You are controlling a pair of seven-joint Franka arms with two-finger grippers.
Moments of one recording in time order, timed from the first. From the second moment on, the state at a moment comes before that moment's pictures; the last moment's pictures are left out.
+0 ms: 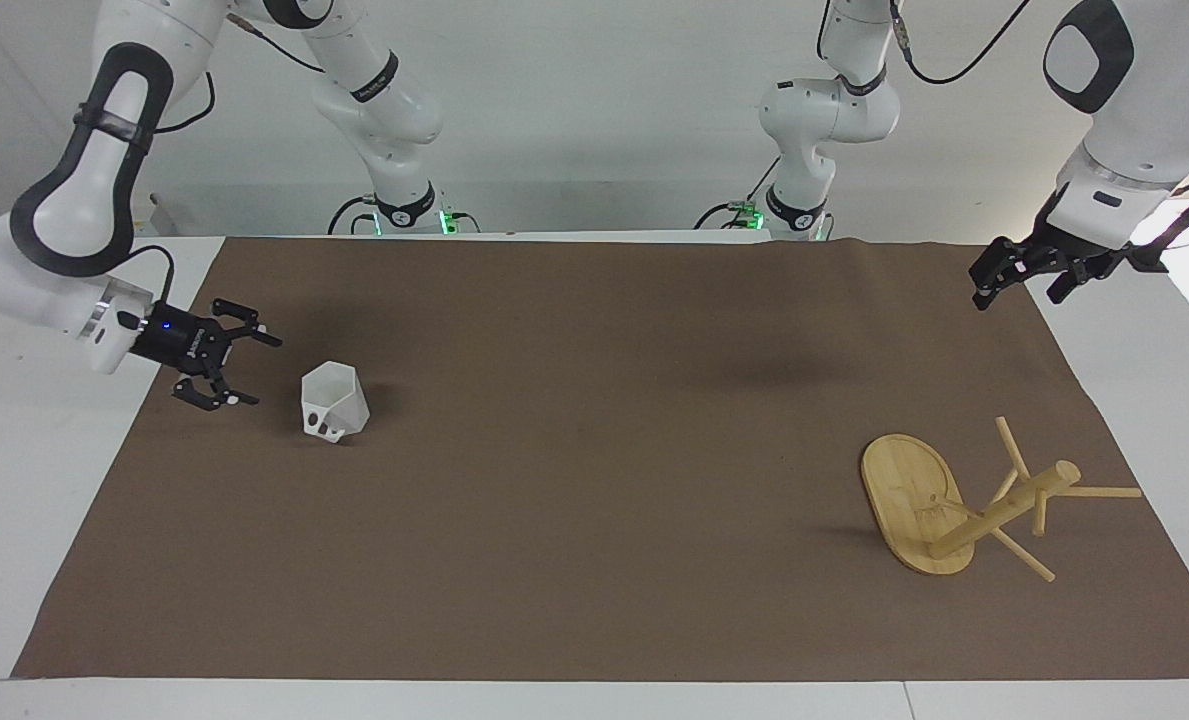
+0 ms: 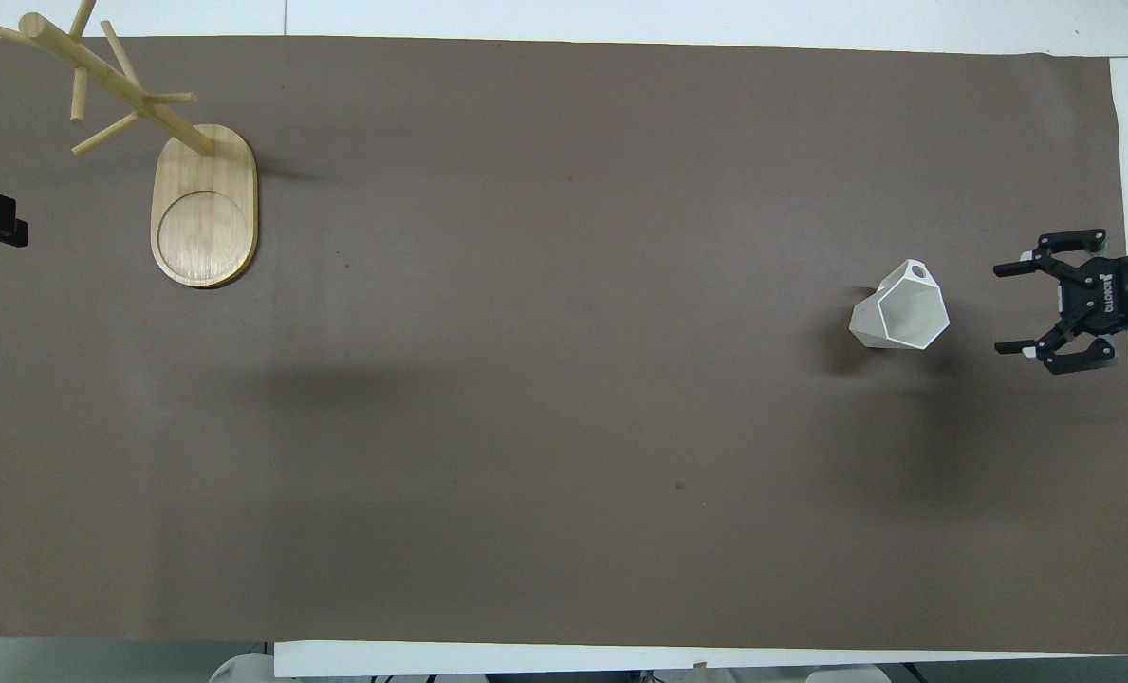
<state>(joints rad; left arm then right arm) -0.18 0.01 0.14 -1.60 0.05 1.62 0.01 -0.44 0.29 -0.06 -1.93 0.74 1.69 -2.12</state>
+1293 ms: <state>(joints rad) -0.18 0.01 0.14 -1.60 0.05 1.62 0.01 -0.43 0.41 -0.04 -2.05 1.04 1.69 -2.38</state>
